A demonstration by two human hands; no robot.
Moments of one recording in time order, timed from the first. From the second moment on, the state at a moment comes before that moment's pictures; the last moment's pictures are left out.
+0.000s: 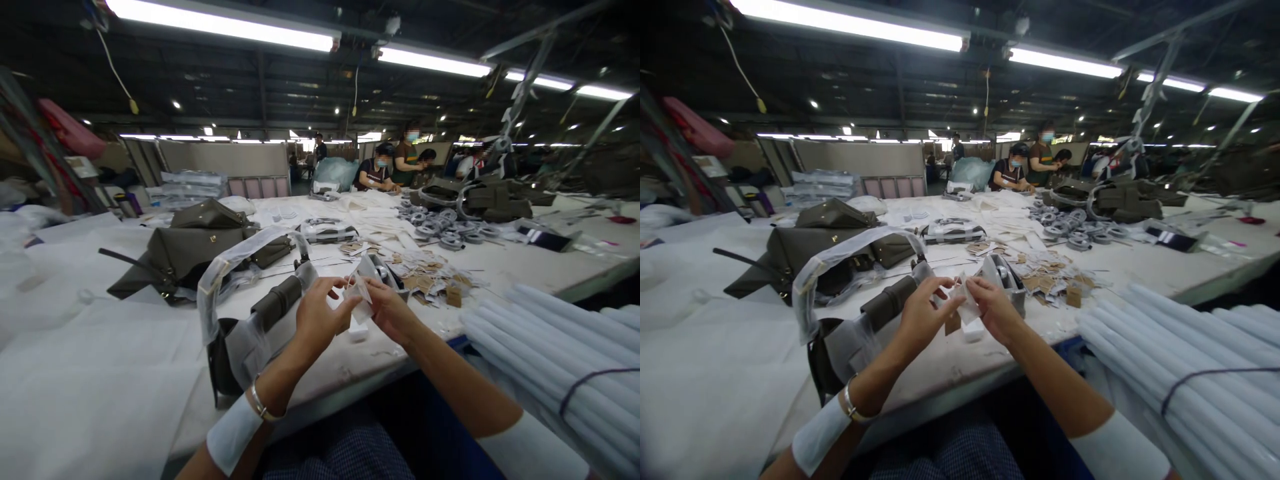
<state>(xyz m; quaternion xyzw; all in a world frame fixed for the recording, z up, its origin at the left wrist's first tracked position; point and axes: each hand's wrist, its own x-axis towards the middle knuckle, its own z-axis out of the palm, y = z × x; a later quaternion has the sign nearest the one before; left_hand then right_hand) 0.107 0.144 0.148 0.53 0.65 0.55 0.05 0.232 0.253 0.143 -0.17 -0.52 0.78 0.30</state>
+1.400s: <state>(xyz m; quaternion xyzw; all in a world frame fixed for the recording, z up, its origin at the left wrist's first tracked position) 0.093 0.118 0.177 0.31 0.41 0.71 0.48 0.239 0.192 0.088 -0.24 -0.70 0.50 0.44</state>
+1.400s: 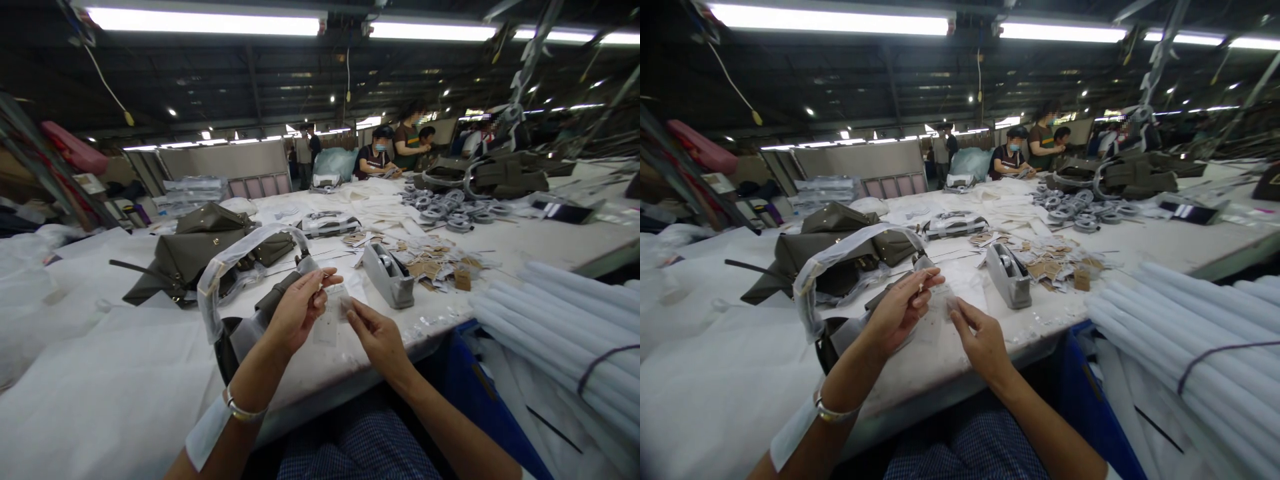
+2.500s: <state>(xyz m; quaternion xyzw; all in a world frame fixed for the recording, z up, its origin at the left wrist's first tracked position) 0.076 0.105 0.166 0.34 0.47 0.71 0.40 0.264 0.185 0.095 -0.14 -0.12 0.94 0.28</state>
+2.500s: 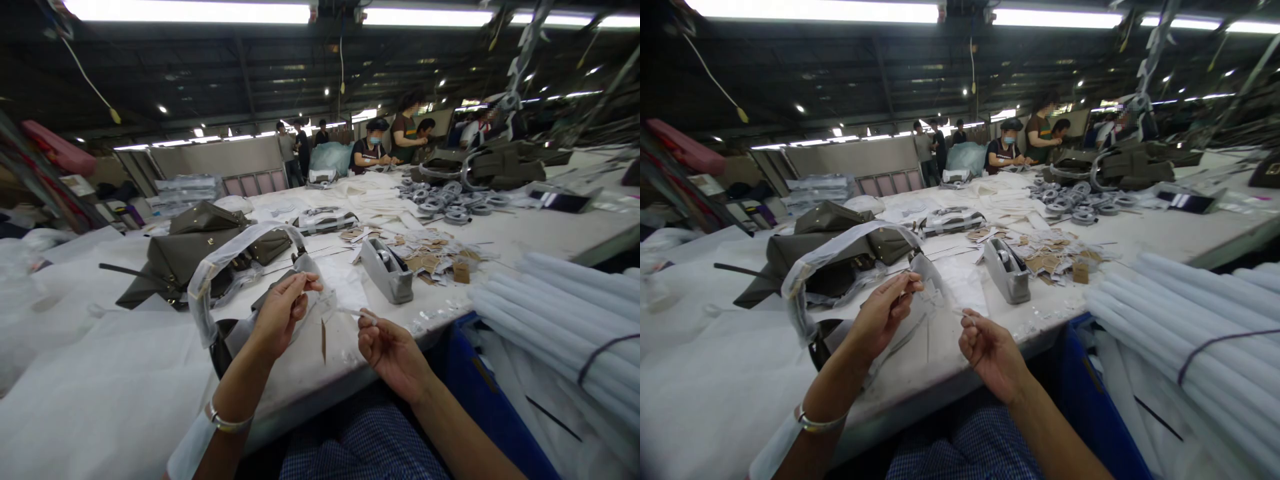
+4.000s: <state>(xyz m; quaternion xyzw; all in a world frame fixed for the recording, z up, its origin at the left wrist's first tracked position) 0.082 0.090 0.181 0.28 0.37 0.76 0.45 0.248 0.188 0.076 -0.15 -0.79 0.39 0.45</state>
